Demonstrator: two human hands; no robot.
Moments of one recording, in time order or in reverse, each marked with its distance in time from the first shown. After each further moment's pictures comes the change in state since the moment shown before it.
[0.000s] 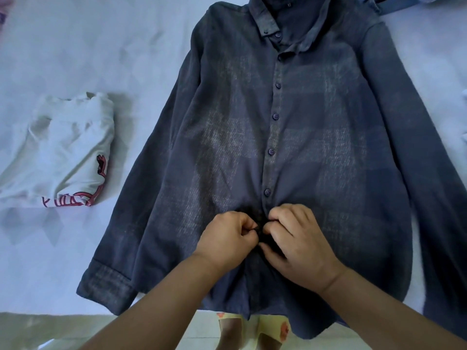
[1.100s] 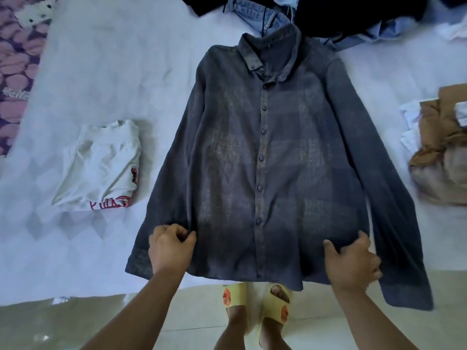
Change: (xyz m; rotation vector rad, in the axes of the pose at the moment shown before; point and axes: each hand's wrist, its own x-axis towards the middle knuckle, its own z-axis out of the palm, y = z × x) left_hand -0.073 -0.063 -0.050 0.051 0.454 -0.410; right_hand -0.078 -0.020 -0.054 0.007 0.026 1.524
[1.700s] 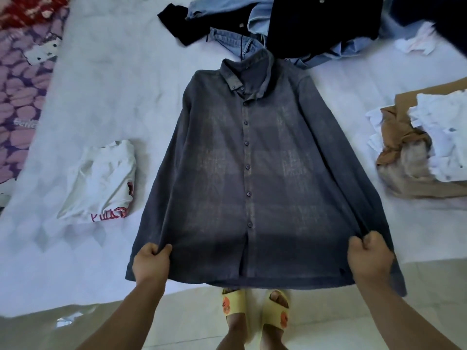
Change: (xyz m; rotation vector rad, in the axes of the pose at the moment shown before) left_hand -0.022 -0.006 -0.015 -0.289 0.058 -0.305; right_hand 0.029 0.034 -0.058 0.375 0.058 -0.053
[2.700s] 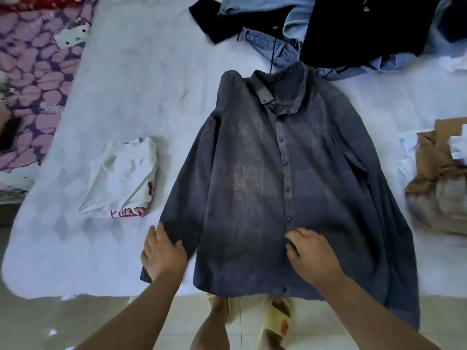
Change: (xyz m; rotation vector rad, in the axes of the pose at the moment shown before) left_hand 0.024 0.015 -0.002 0.432 0.076 0.189; right_hand -0.028 -0.091 0.064 -0.661 -0.583 -0.891
